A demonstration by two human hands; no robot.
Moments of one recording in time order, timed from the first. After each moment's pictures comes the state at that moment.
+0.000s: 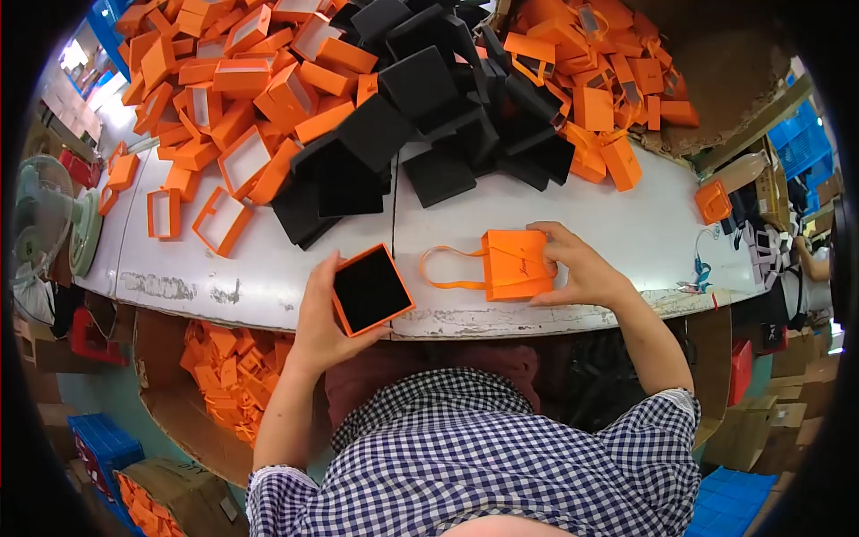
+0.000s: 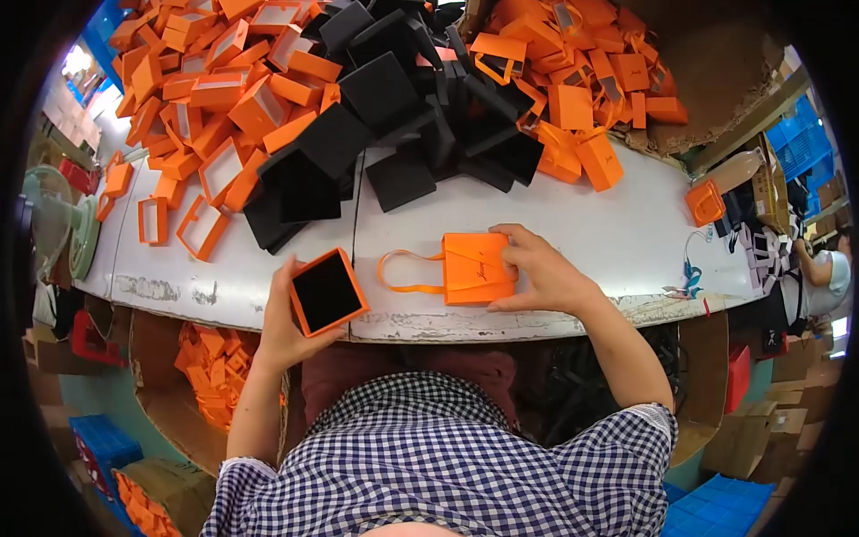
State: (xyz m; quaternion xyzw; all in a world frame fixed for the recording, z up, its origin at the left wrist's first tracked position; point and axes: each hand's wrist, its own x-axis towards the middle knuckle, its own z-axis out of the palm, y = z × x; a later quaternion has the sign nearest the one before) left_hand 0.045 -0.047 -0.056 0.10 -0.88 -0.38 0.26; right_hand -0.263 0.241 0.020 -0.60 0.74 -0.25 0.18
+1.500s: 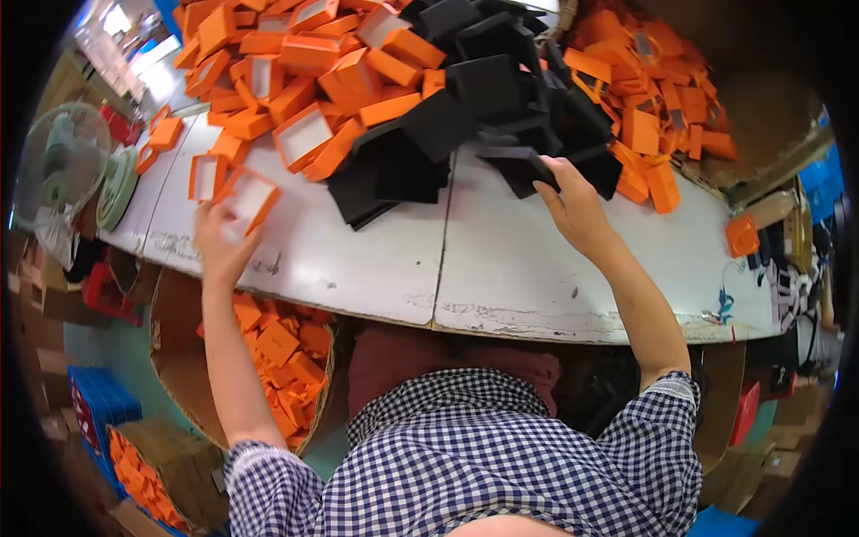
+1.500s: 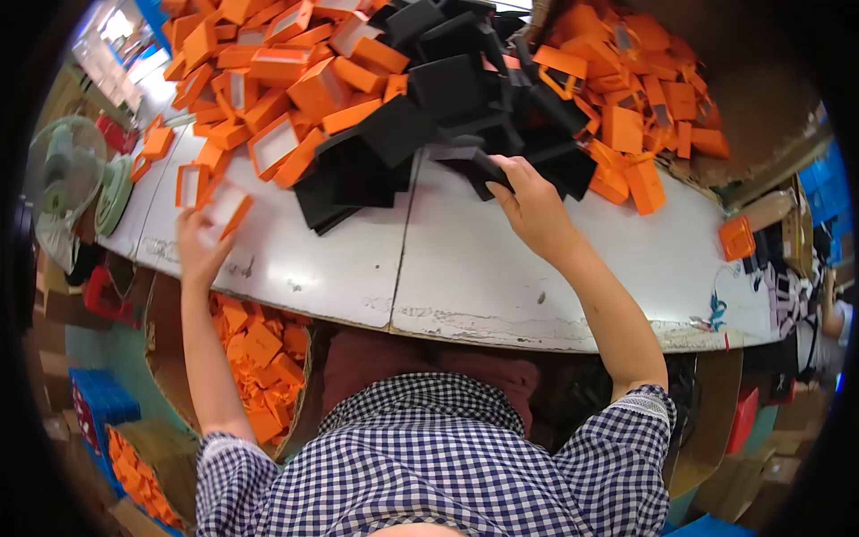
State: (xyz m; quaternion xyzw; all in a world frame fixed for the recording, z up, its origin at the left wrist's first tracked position) left_hand 0.134 -0.221 -0.016 0.39 -0.87 -0.06 0.29; right_hand -0.268 0.117 0.007 -0.59 0.72 -0.36 -0.09
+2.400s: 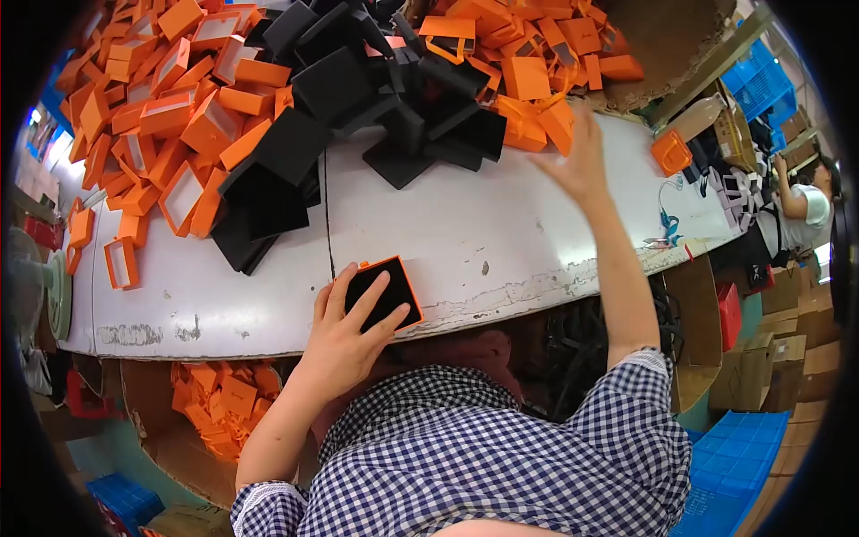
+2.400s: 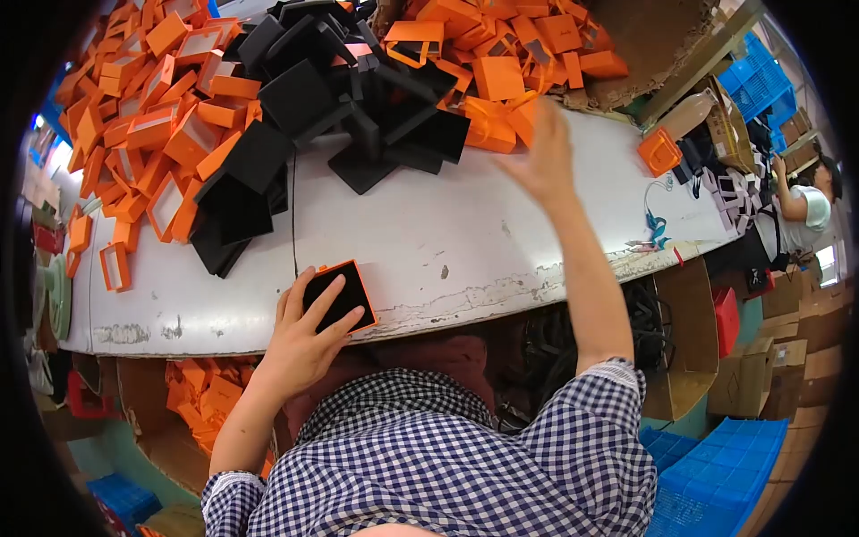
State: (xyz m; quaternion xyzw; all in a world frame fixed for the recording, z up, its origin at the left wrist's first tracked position) left_hand 0.003 0.017 -0.023 -0.06 -0.98 -0.17 0.08; right_hand -0.376 0.257 0.000 -0.38 0.84 -0.21 -0.33
